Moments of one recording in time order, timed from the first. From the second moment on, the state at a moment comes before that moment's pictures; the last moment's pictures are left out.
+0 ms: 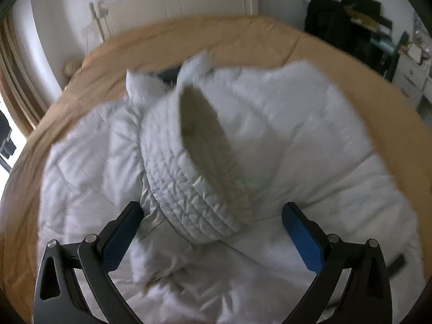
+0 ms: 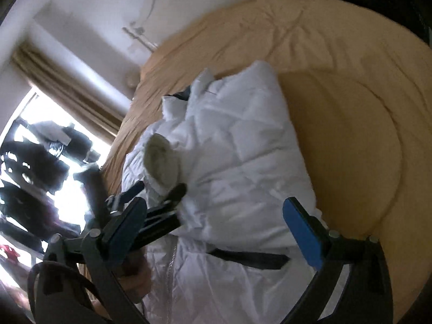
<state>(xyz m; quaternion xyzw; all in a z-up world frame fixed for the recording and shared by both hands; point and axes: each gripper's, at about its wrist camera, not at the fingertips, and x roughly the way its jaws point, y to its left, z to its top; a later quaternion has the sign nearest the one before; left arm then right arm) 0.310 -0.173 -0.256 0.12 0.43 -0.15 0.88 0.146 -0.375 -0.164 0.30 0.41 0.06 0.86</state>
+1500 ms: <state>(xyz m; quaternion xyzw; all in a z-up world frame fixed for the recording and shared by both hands) 0.359 0.045 -0.284 -0.21 0.55 -0.18 0.79 0.234 -0.315 -0.168 0.14 0.44 0.01 0.88</state>
